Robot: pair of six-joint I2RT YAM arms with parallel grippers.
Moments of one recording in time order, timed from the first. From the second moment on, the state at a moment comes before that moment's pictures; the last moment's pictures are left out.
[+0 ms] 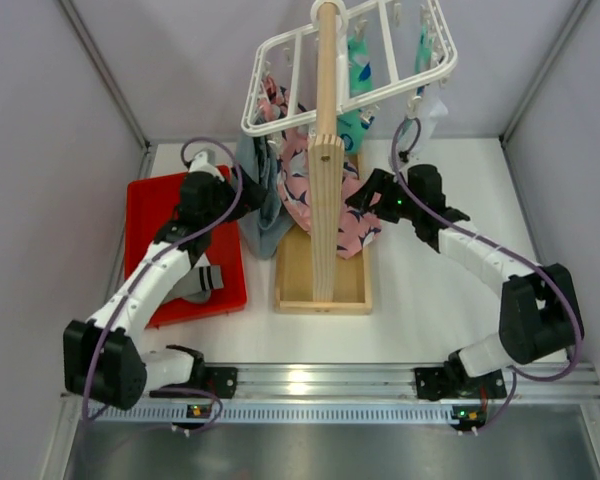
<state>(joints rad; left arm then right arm) -0.25 1.19 0.93 -0.14 0.05 -0.66 0.38 1.49 0.99 0.04 -0.29 0.65</state>
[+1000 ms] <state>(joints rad) -0.07 2.00 1.82 -0.18 -0.01 -0.64 0.03 1.24 1.01 -0.01 -0.37 0.61</state>
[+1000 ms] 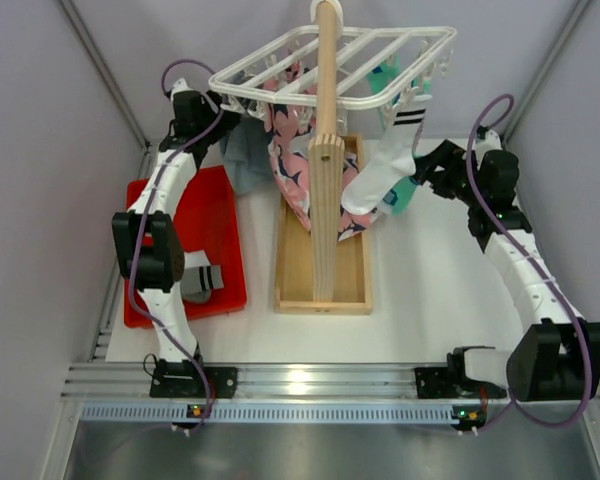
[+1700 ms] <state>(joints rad) -0.07 1.39 1.30 -0.19 0.22 -0.80 0.03 1.03 0.97 -0.02 -0.58 0.51</state>
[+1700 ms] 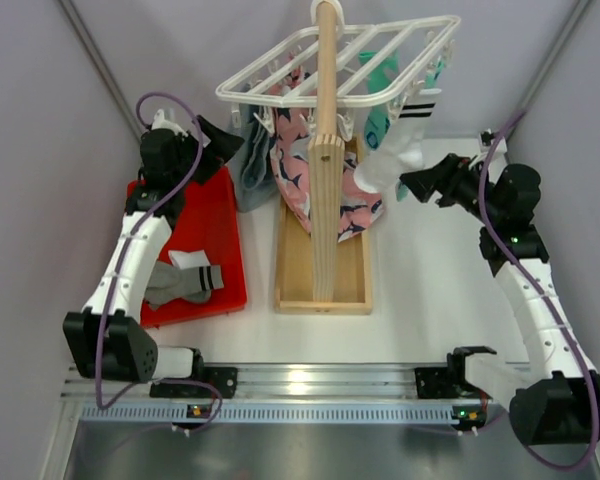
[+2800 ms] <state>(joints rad) -0.46 1.33 0.90 0.50 0.65 -0.87 0.28 1.11 1.05 0.17 -0.71 0.68</state>
